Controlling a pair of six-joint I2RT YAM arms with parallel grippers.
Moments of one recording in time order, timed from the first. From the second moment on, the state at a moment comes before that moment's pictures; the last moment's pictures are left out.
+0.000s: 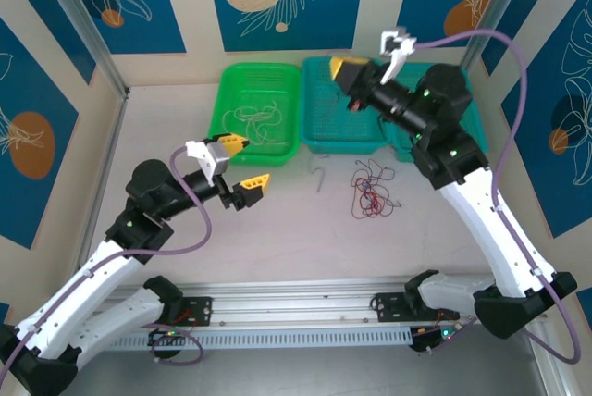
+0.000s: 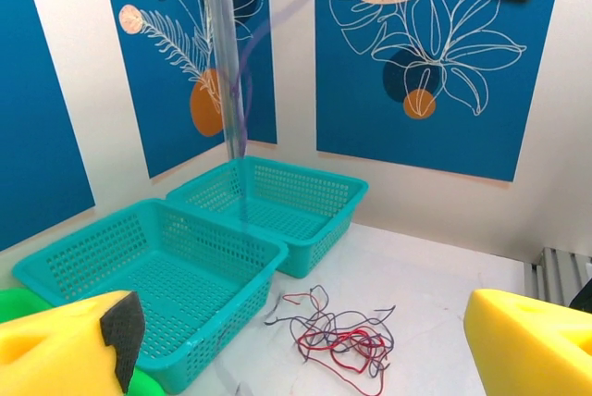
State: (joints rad) left arm -0.63 0.77 0.81 0.03 0.45 0.02; right arm 0.46 1.20 1.53 -0.18 -0.35 0.50
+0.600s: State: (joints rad) left arm -0.63 0.80 0.76 0.03 0.41 0.03; right arm 0.18 1.86 2.47 -0.44 -0.37 0.61
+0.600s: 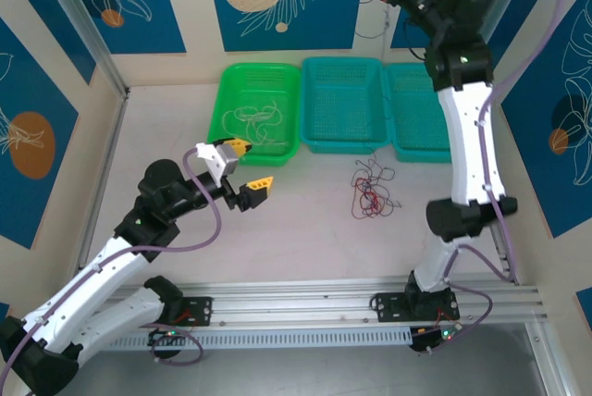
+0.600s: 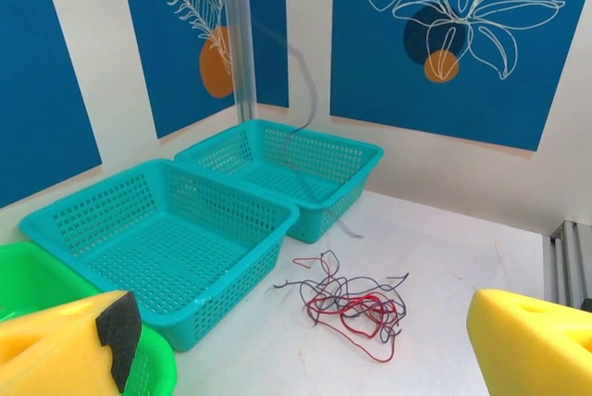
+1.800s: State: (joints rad) left arm -0.63 0.80 0.72 0.01 0.33 0.02; right arm 0.30 1.79 2.28 -0.82 -0.32 0.52
